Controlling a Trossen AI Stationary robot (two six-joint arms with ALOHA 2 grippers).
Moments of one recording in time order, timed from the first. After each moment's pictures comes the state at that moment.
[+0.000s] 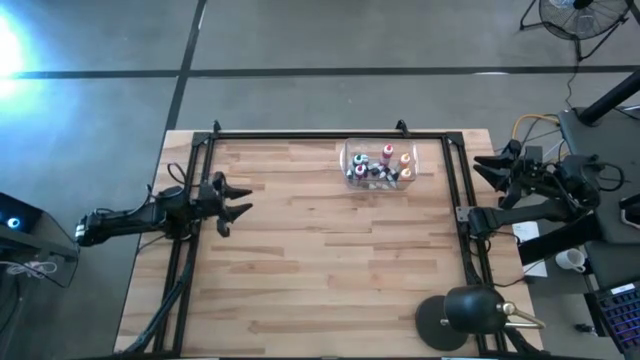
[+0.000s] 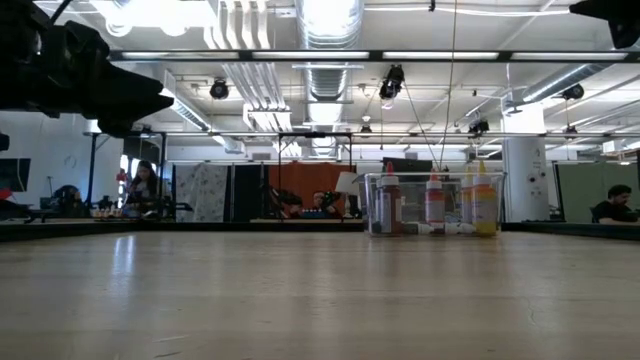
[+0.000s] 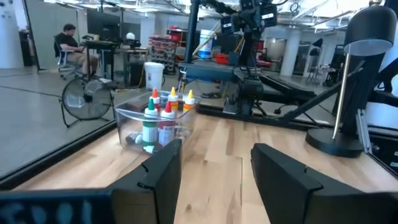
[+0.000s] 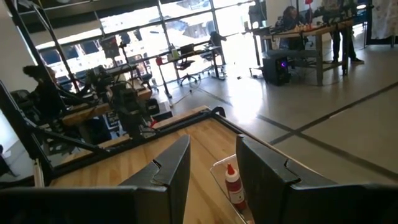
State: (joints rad) left arm 0.12 0.00 0.01 0.03 -0.08 -0.10; right arm 0.18 0.00 0.84 -0.86 0.52 0.28
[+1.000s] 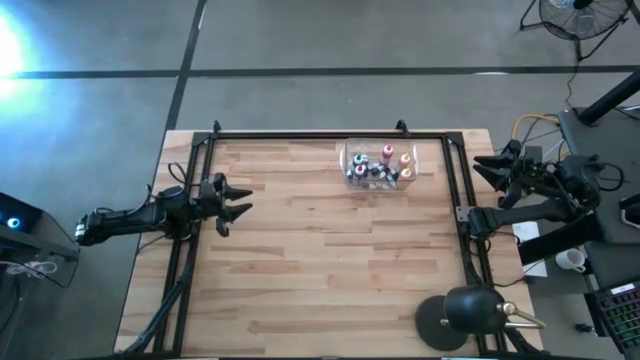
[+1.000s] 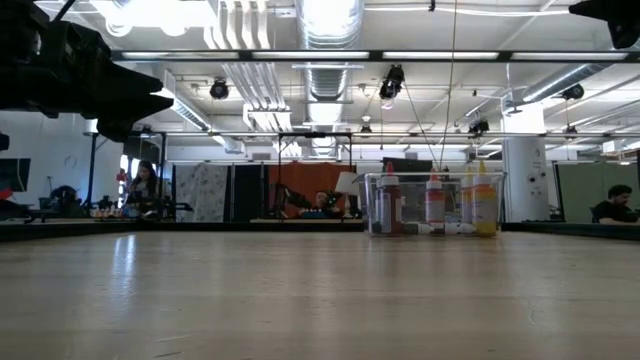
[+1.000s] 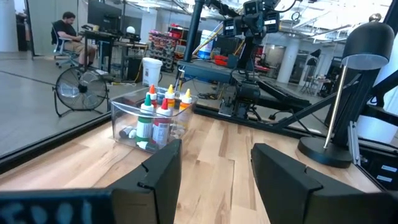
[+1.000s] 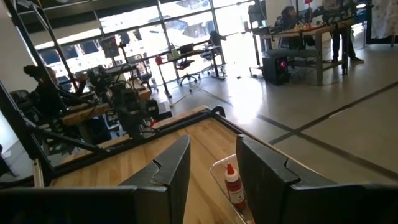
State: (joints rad) left arm 0.11 0.00 0.01 0.03 -0.09 -0.19; right arm 0.18 0.00 0.84 -0.86 0.52 0.28
